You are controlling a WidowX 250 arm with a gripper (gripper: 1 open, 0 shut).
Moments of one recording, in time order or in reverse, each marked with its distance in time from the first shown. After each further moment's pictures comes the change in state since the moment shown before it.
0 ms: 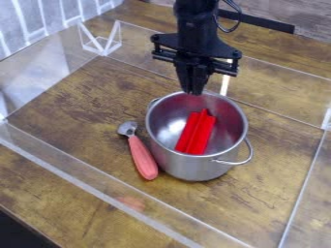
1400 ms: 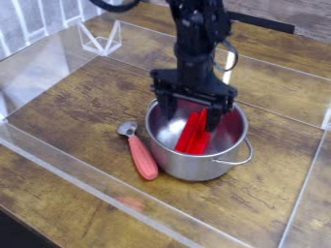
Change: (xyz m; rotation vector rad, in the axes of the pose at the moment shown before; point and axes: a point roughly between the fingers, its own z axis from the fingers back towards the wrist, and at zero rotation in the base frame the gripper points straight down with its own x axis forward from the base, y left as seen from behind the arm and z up) arm -0.025 -0.004 -0.044 0.026 0.066 0.015
